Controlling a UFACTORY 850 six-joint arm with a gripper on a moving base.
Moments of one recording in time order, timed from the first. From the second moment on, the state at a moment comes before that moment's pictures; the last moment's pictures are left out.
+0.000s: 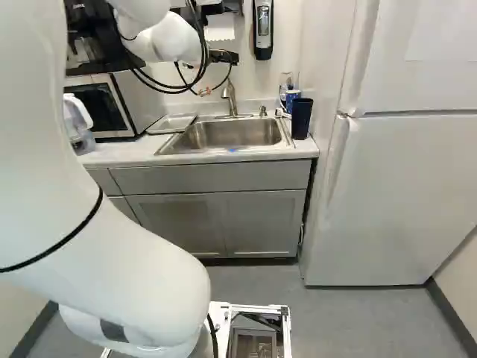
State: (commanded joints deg) arm 0.0 6.3 -60.1 0.0 13.3 0.0
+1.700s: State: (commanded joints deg) arm 0.0 6.3 -60.1 0.0 13.3 0.0
